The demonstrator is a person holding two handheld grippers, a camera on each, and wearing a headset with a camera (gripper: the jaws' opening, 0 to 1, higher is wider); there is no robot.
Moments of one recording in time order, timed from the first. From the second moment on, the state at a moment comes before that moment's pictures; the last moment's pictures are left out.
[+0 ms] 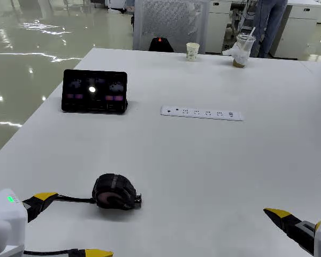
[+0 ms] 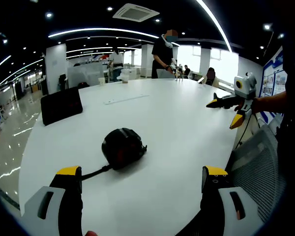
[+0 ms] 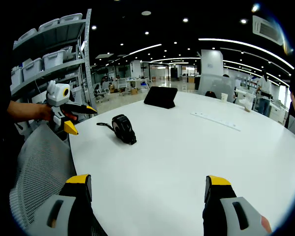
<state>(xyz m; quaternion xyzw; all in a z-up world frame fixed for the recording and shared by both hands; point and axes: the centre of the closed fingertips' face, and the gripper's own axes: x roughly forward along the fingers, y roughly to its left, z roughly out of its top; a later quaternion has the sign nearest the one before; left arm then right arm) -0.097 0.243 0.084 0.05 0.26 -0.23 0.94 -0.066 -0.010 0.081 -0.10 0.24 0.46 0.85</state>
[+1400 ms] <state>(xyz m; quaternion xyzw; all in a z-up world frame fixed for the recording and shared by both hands) -0.092 0.243 0.087 0.06 0.26 -0.24 0.93 -0.062 -0.005 0.080 -0.10 0.24 0.47 0.84</state>
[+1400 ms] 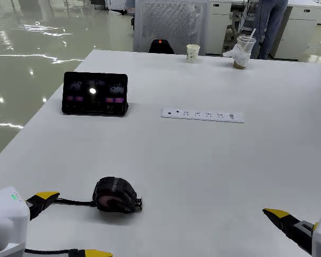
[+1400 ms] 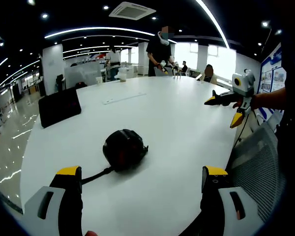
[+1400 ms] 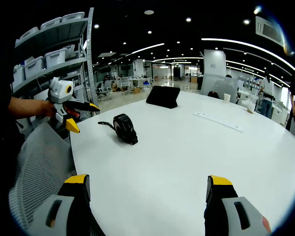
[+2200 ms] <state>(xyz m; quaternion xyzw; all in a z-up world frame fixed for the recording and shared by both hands) -0.077 0.248 0.083 0.09 0.28 -0.27 0.92 -0.048 0.013 0.073 -0.14 0.25 0.51 0.81</state>
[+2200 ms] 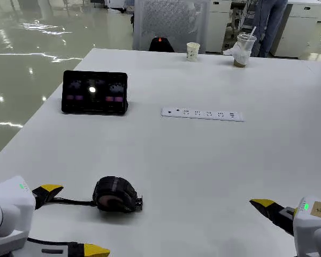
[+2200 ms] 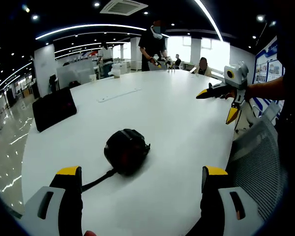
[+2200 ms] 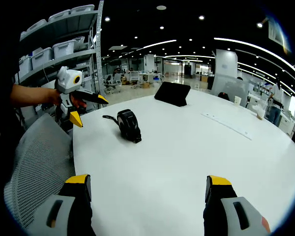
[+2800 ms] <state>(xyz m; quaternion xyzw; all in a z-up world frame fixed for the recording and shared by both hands) -0.056 0.247 0.077 0.10 0.29 -0.29 0.90 -0.025 0.032 0.062 -0.17 0.24 0.54 0.79</state>
